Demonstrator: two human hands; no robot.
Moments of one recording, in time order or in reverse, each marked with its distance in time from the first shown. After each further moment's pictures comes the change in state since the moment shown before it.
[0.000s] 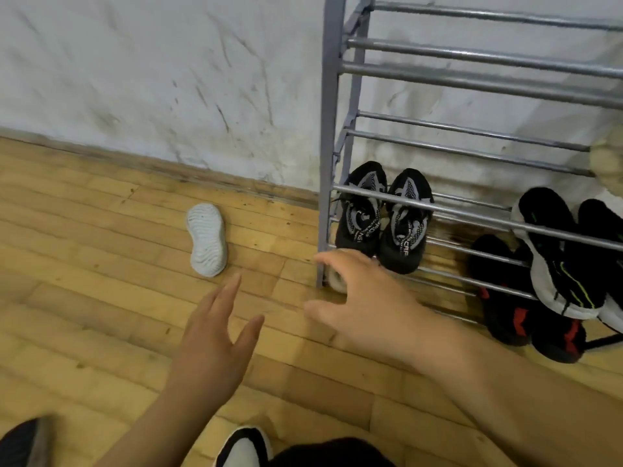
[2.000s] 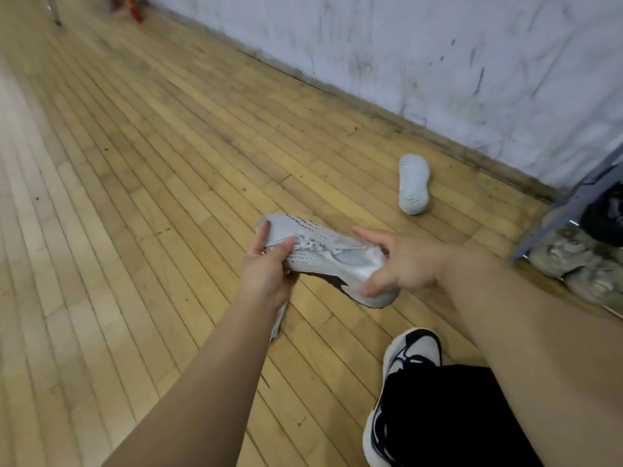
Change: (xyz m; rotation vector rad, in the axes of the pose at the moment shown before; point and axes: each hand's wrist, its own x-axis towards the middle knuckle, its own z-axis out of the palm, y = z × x) left_hand -0.167 -0.183 -0.193 -1.541 0.601 -0.726; right_hand -0.017 -0.239 0.181 0.089 -0.662 -0.173
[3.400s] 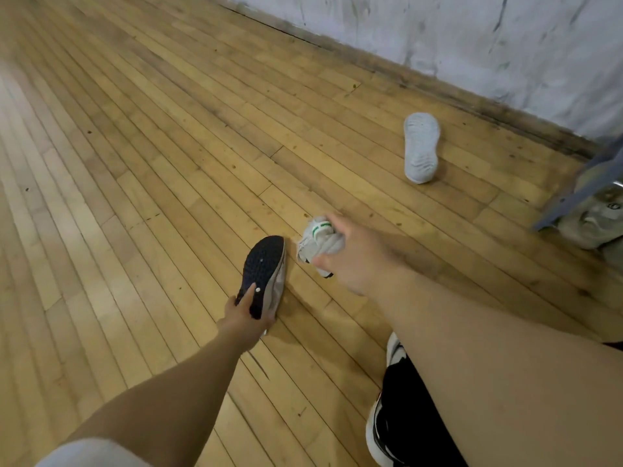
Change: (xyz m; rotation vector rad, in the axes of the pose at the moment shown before) left_hand 0.084 -0.086 -0.152 1.699 0.093 -0.098; right_hand 0.061 0.013 0.056 0.203 0.309 -0.028
